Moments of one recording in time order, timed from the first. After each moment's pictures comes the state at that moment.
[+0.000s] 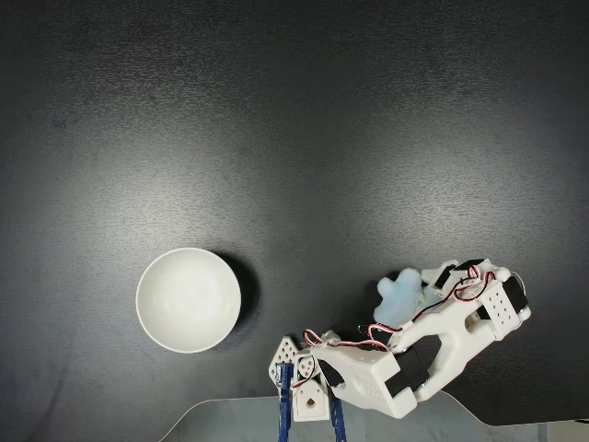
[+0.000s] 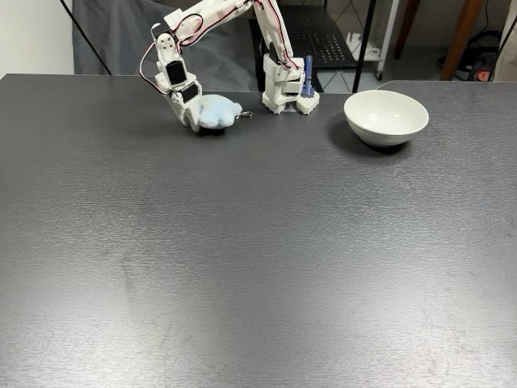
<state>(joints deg) 67.1 72.4 93.8 75.4 -117.8</state>
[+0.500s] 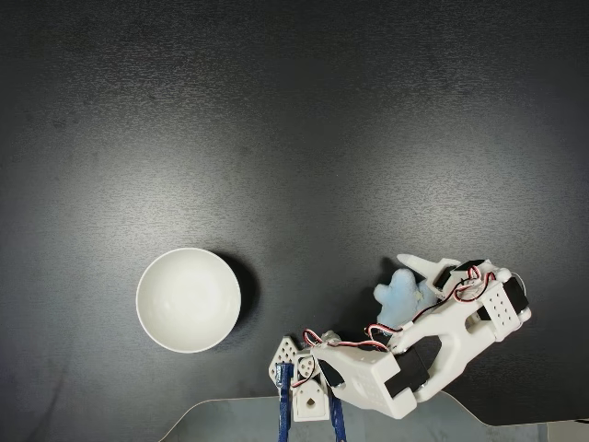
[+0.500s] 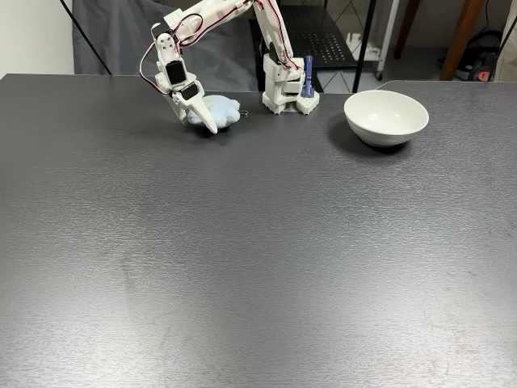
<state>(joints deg) 67.6 73.2 93.8 75.4 -117.8</state>
